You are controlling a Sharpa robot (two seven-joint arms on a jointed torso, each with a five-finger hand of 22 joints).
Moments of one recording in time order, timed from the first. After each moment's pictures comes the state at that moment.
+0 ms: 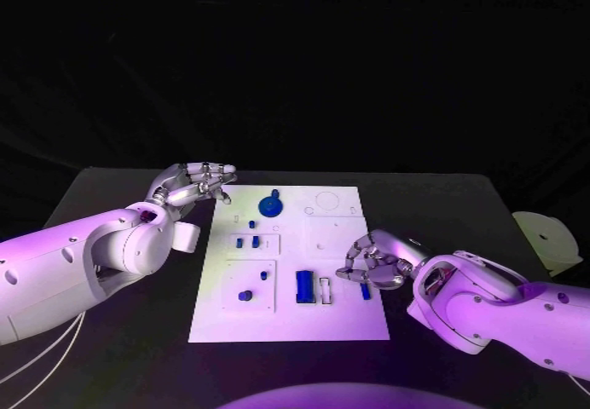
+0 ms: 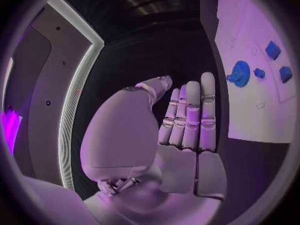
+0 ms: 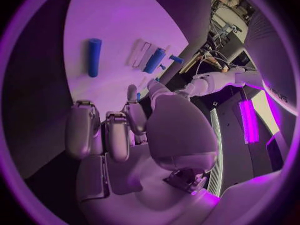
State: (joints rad) left arm 1.12 -0.91 0.01 1.48 -0.09 -0.28 0.37; left_hand 1.43 -0.23 0.52 0.11 0.20 0.92 0.19 0.26 0.16 0.99 0.13 0.37 0.07 1.01 0.05 1.17 0.37 0.17 1.00 0.14 0.85 0.51; right arm 1.05 -1.05 -0.15 1.90 -1.31 -0.52 -0.33; right_hand 1.24 -0.10 0.14 0.27 0.23 0.98 0.07 0.41 0.66 1.41 -0.01 1.19 1.24 1.47 -0.08 1.52 1.31 0.07 1.46 0.03 1.27 1.31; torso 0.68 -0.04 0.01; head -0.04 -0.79
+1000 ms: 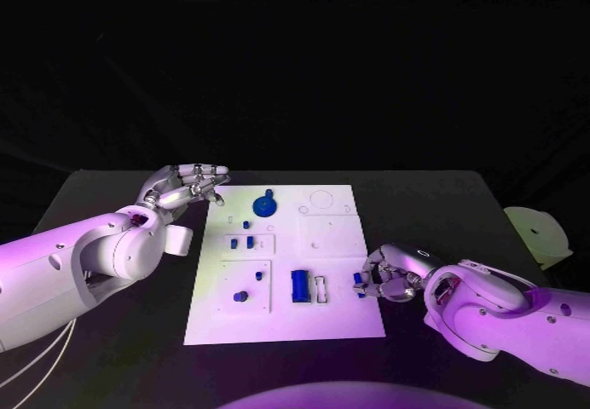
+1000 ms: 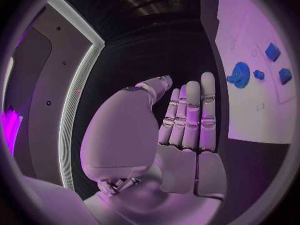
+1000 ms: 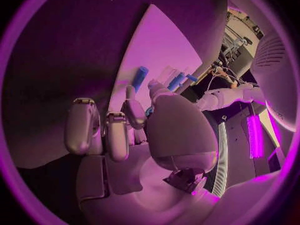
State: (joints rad) left arm 1.12 -0.91 0.01 1.49 -0.09 -0.28 0.38; left_hand 1.43 -0.23 0.51 0.10 0.20 0.92 0.19 0.26 0.16 0.98 0.13 0.37 0.07 1.01 0.05 1.17 0.37 0.17 1.00 0.14 0.85 0.51; right arm 0.99 -1.10 -0.16 1.88 -1.45 -0.45 -0.40; right_hand 1.21 -0.12 0.12 0.29 0.21 0.97 0.08 0.37 0.64 1.38 0.00 1.14 1.20 1.46 -0.07 1.50 1.31 0.07 1.44 0.05 1.24 1.31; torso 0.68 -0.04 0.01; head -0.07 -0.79
